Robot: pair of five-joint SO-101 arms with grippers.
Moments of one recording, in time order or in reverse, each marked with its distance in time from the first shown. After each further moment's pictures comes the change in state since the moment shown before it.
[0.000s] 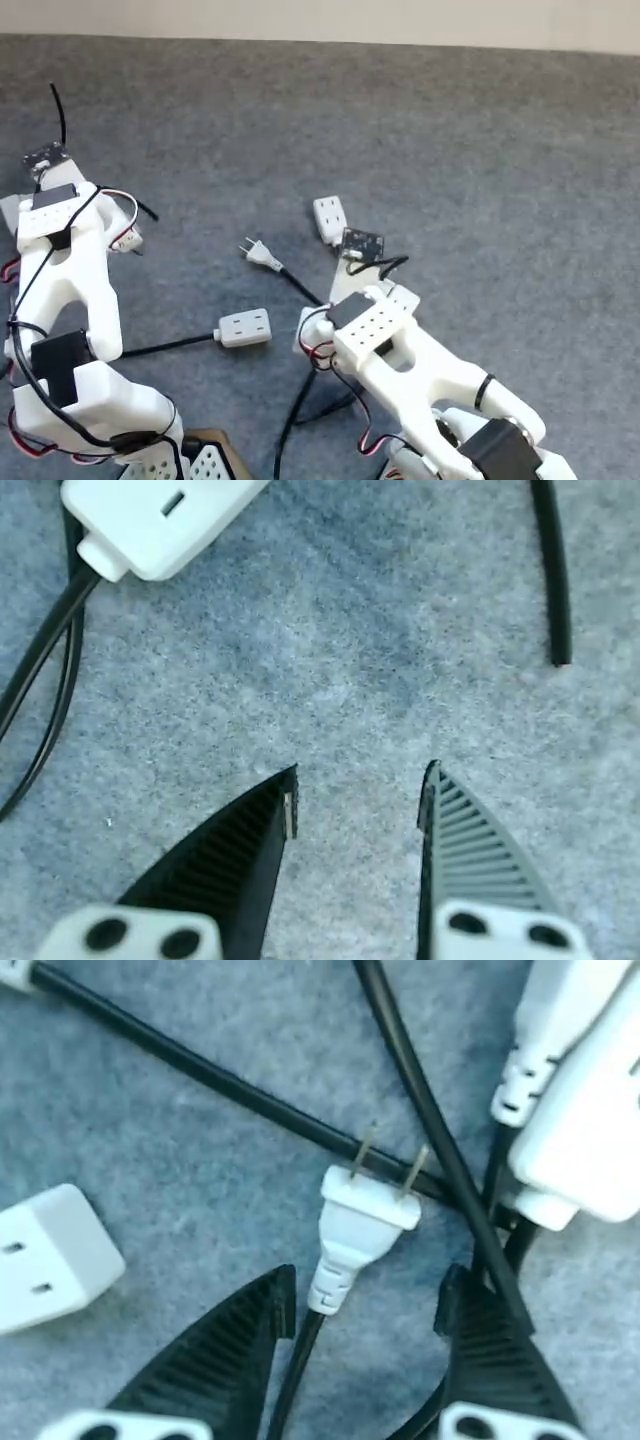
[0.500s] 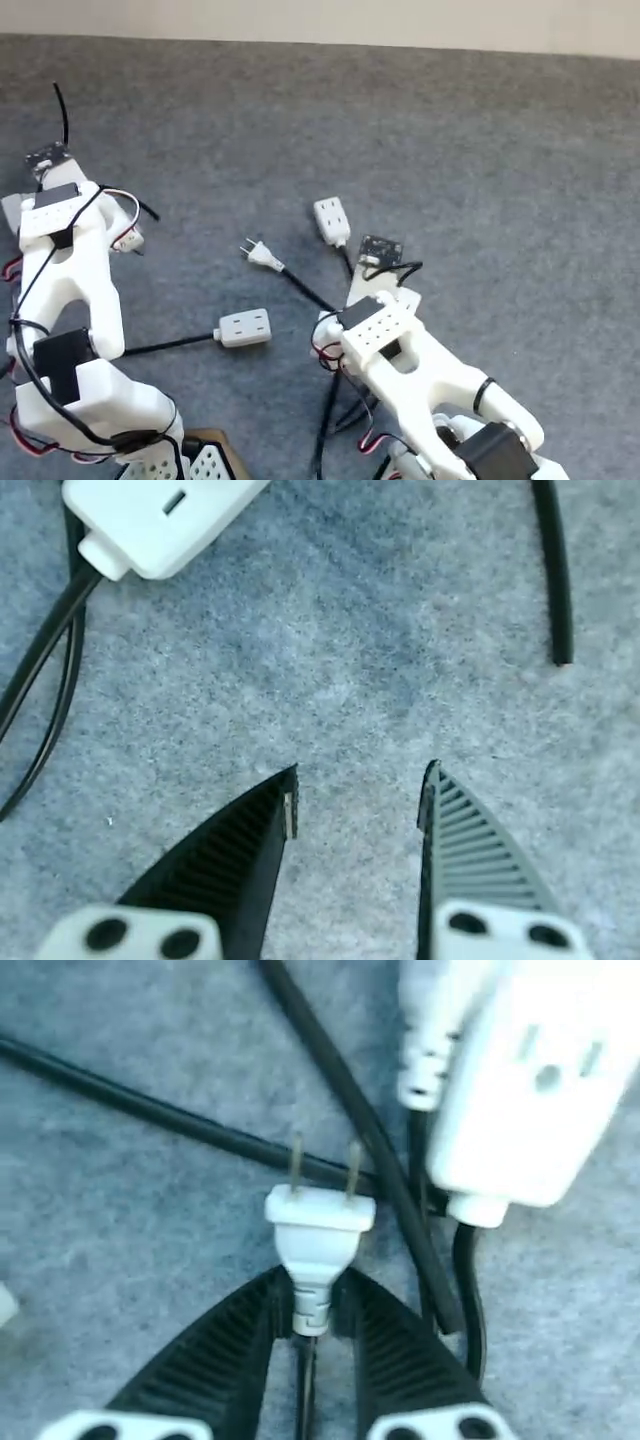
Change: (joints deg) left arm -0.1 0.0 0.0 0.0 0.0; right arm 1.6 6.9 1.0 -2.5 -0.1
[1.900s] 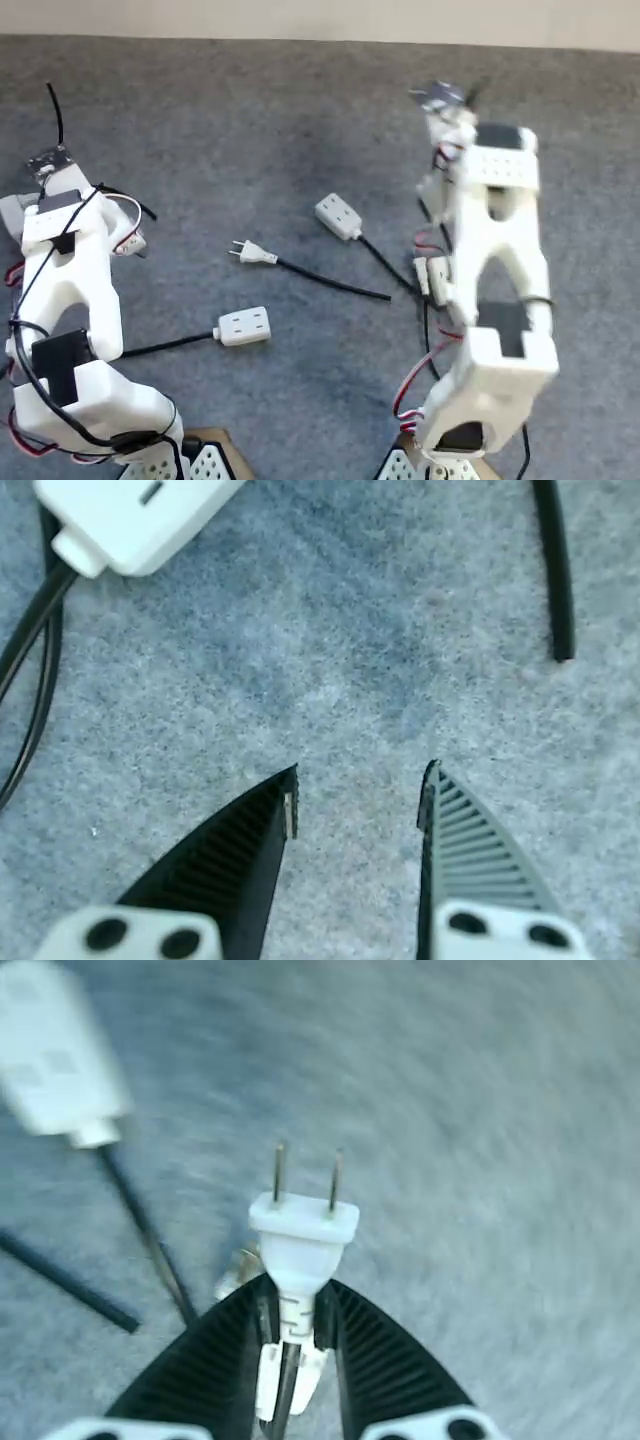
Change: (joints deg) left arm 0.3 0.0 3.0 -4.0 0.0; right arm 40.4 31.1 -75.9 34.5 83.5
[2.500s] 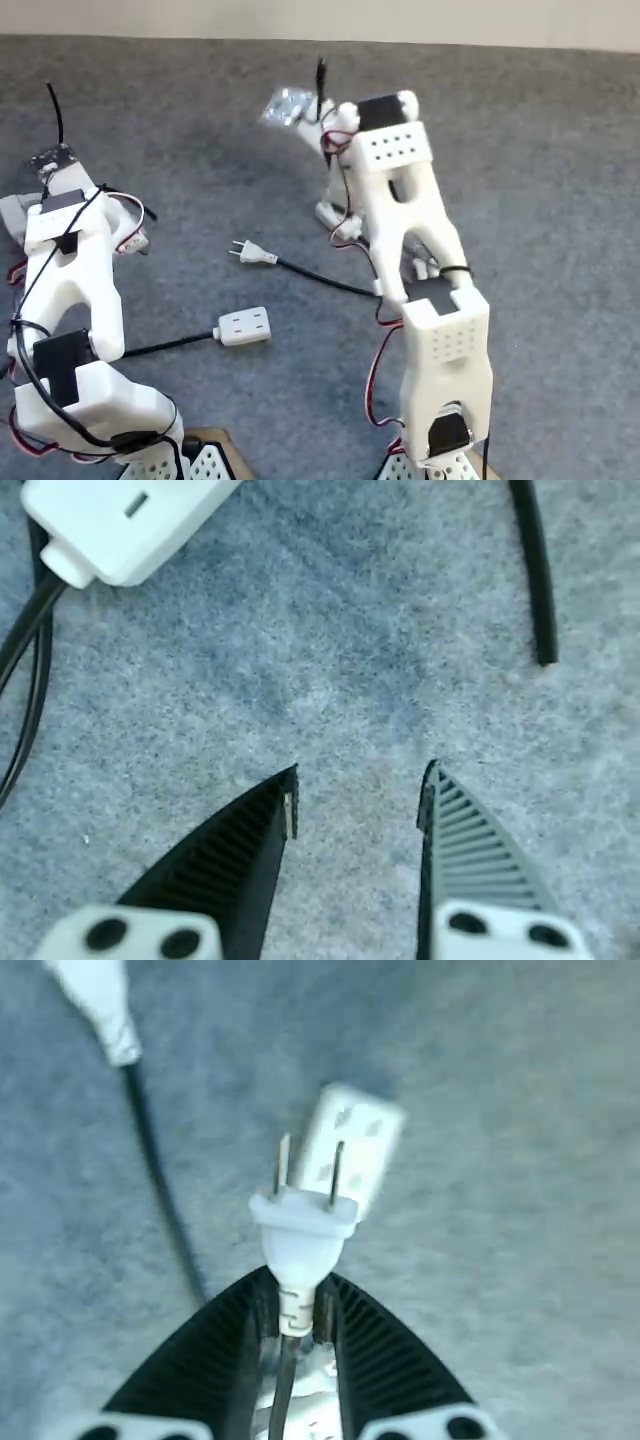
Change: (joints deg) left arm 0.7 0.0 0.0 -0.6 0.0; right arm -19.0 13.7 -21.5 14.5 14.1
